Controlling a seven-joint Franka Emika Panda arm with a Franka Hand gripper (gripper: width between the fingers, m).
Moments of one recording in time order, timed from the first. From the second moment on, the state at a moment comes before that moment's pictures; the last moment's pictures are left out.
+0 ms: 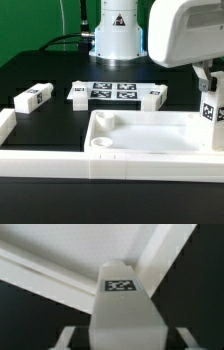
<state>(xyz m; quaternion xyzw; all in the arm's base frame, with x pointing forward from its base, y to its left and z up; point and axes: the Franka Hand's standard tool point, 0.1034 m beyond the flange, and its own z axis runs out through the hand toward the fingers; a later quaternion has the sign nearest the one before) 0.637 0.102 0.119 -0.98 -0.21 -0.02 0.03</state>
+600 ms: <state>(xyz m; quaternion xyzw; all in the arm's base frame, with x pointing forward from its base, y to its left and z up) 0.638 0.099 0.118 -1.00 0.04 -0.02 0.05</state>
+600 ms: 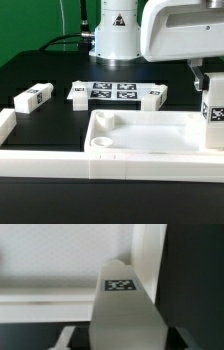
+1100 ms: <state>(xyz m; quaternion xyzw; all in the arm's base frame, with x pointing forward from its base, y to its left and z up) 0.639 0.095 0.117 -0.96 0.27 -0.01 0.05</state>
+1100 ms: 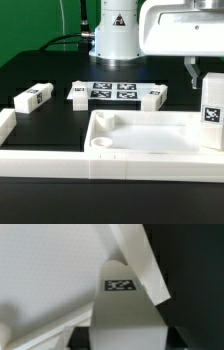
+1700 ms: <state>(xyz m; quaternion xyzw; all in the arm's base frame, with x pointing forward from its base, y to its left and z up) 0.638 0.096 0.117 -0.90 0.43 0.00 0.05</state>
